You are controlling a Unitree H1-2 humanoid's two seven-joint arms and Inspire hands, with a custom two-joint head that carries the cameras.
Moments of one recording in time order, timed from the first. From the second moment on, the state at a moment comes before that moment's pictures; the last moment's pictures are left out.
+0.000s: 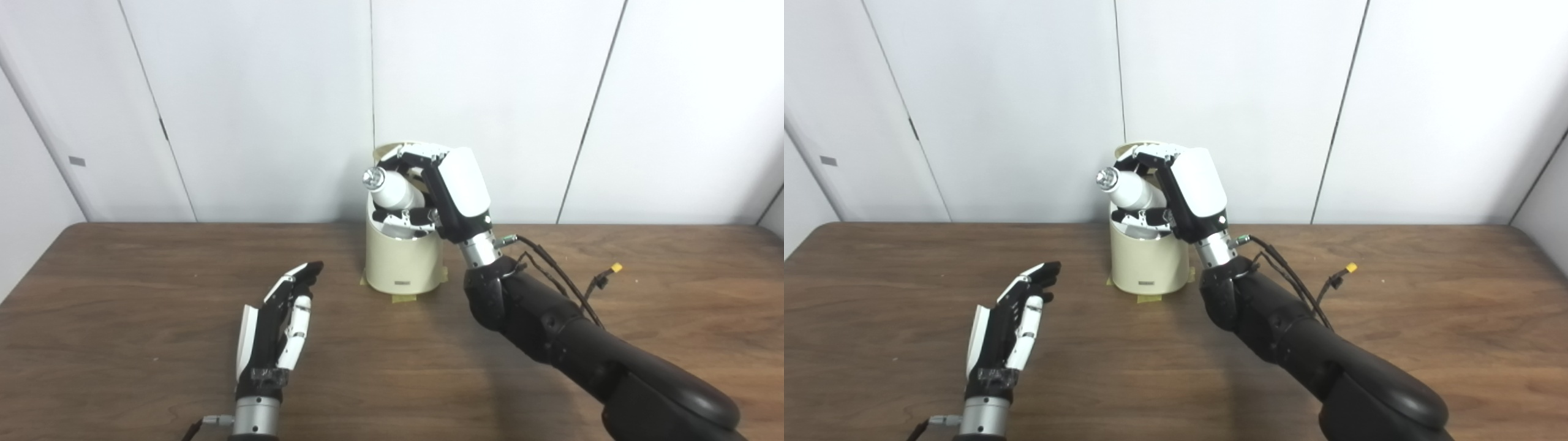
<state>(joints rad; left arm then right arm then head) -0.04 0.01 -0.07 -0.05 0.29 -0.17 0.19 -0.97 -0.16 0.86 0.94 -0.46 -0.46 -1.03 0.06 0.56</state>
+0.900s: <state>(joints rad) -0.04 0.01 -0.08 -0.05 0.29 -0.17 0.19 -0.97 -0.16 0.85 0.94 -0.46 -0.46 -1.01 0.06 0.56</state>
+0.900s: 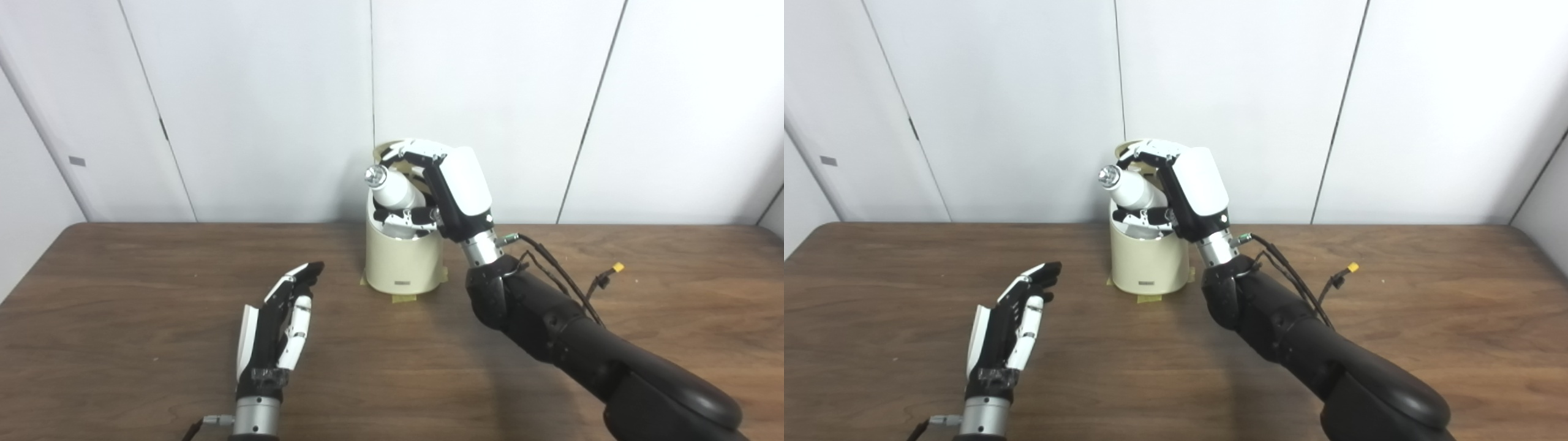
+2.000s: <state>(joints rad) -0.04 0.01 -0.08 -0.05 0.29 -0.17 0.19 -0.97 -0.17 0.85 0.93 -0.46 -0.46 -1.01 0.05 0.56</state>
